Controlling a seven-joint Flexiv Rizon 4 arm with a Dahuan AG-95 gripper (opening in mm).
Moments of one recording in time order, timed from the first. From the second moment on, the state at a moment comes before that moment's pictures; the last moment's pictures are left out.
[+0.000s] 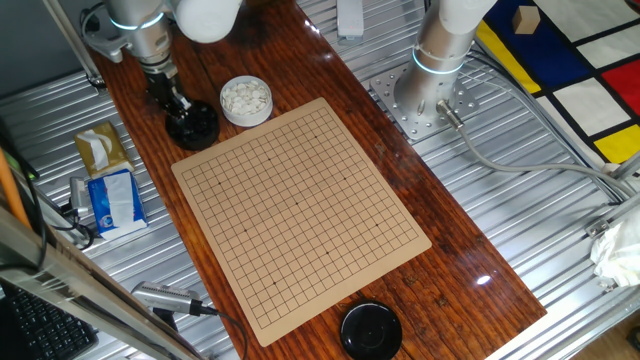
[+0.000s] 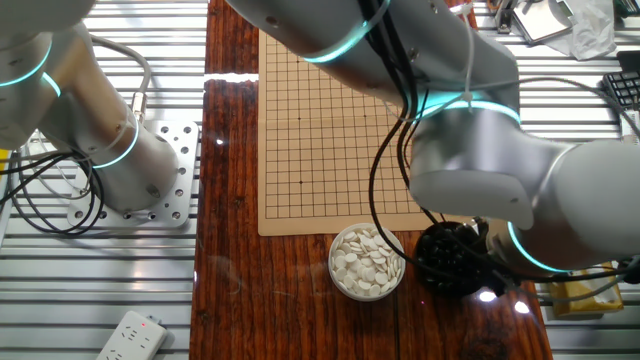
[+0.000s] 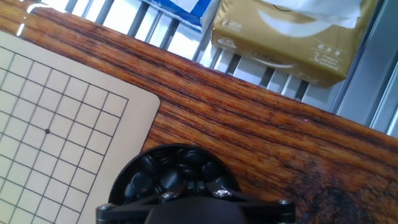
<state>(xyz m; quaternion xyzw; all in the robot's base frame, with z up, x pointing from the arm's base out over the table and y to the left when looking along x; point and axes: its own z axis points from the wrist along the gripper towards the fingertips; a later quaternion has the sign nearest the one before) 0.613 -0.186 0.056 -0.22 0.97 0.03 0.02</state>
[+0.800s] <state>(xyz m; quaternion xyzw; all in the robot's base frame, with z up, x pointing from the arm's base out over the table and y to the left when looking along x) 0.606 -0.186 0.061 -0.20 0.98 0.05 0.01</state>
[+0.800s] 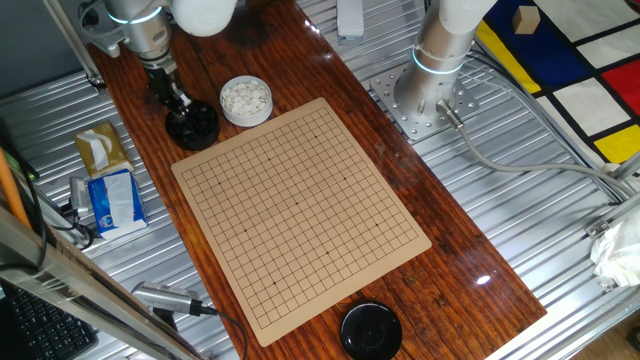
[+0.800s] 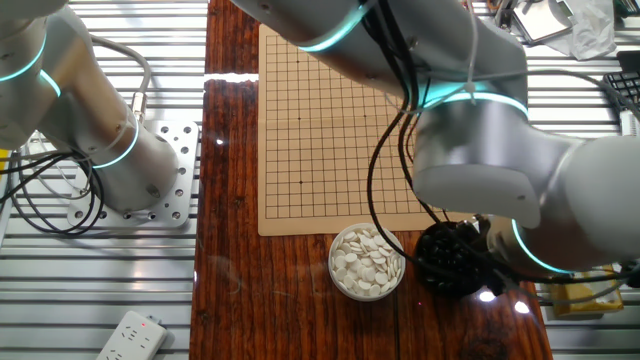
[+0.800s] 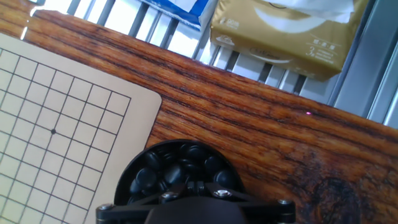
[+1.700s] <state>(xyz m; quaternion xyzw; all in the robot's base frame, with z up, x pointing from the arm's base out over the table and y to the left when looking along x) 0.594 -0.183 0.056 -0.20 0.98 0.06 0.01</state>
